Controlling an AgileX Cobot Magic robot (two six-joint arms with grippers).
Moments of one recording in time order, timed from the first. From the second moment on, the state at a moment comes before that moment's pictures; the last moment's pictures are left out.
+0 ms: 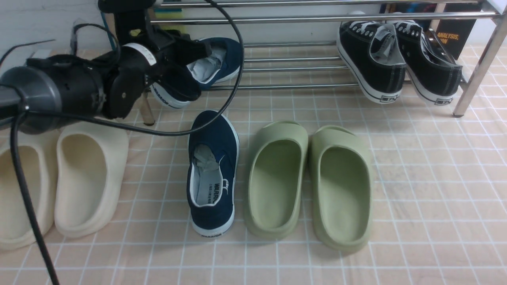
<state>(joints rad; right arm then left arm) -0.06 -0.01 0.01 0.14 0.38 -0.25 -0.29 1.82 -1.21 0.02 -0.39 -0.25</state>
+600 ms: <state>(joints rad) -0.06 -0.01 0.01 0.14 0.38 -0.25 -0.29 1.89 -1.33 -0.13 -0.05 -0.05</state>
